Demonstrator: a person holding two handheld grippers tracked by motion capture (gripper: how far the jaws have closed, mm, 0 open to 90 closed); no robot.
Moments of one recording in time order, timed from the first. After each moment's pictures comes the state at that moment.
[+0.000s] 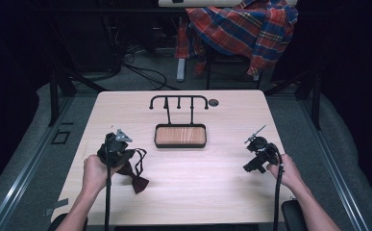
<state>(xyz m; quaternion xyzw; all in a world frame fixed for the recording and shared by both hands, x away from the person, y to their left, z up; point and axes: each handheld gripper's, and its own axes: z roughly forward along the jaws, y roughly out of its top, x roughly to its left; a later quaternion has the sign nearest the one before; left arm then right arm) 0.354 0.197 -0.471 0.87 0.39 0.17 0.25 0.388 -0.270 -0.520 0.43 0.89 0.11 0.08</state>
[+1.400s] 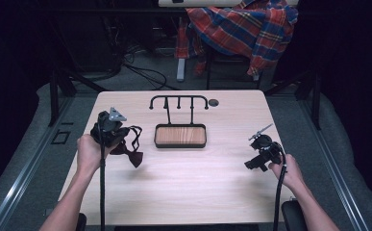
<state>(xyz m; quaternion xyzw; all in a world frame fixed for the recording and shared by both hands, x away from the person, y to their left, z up) 0.385 0.202 -0.421 0.86 0.38 0.23 0.26 0.385 -0.278 -0.511 0.45 0.88 0.14 0.10</state>
